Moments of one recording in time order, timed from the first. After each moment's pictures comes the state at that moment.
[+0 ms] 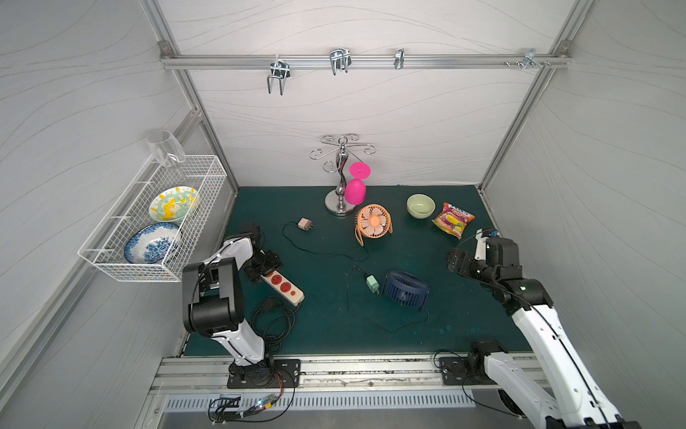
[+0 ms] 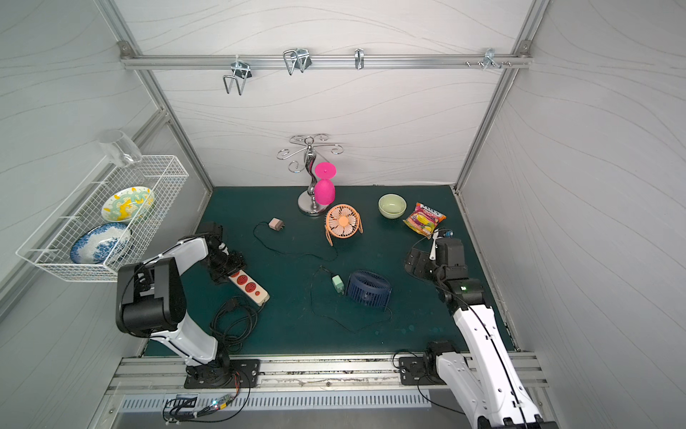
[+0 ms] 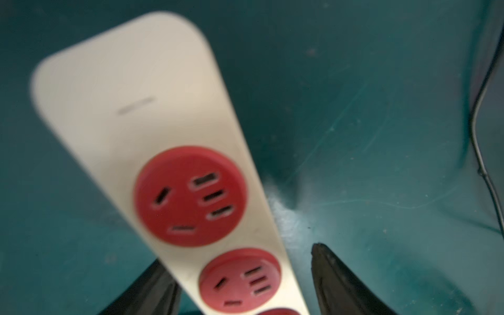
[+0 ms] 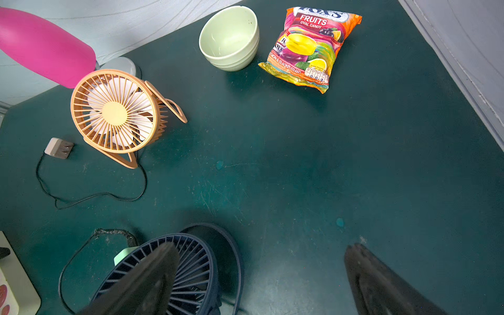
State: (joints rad) left arm 0.20 1.69 1.01 -0.76 0.13 -0.38; right arm 0.15 0.80 0.77 -0.70 -0.01 0.34
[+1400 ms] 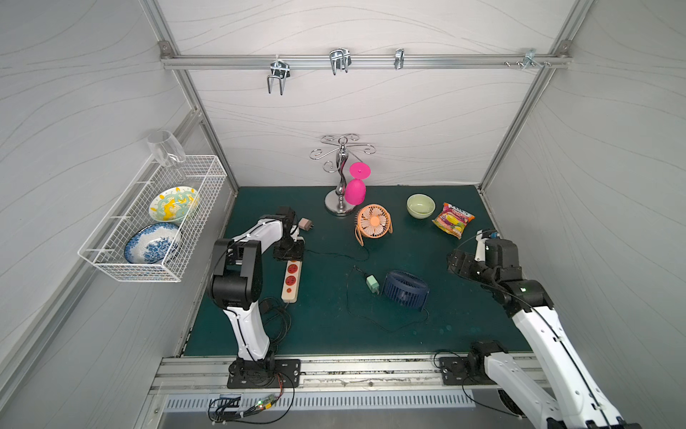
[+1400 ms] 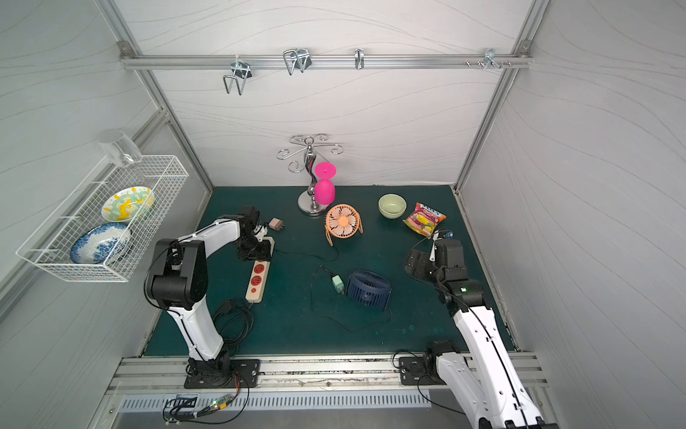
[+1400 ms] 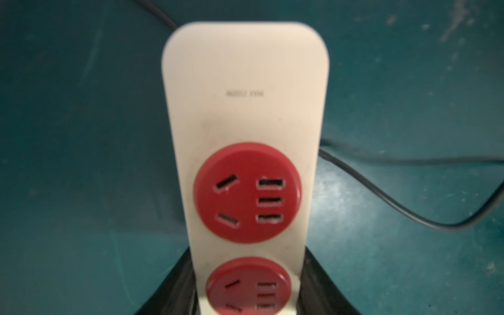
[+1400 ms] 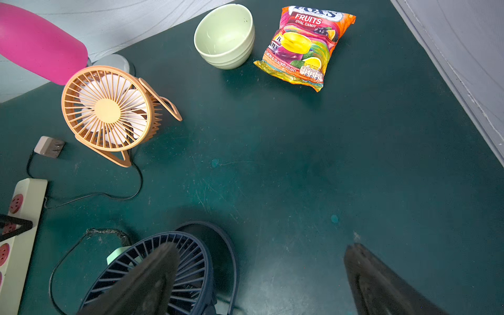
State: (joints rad) left arm -0.09 1.91 1.30 -0.85 0.10 -0.06; right arm 0.17 0.78 0.77 -0.71 0.02 0.34
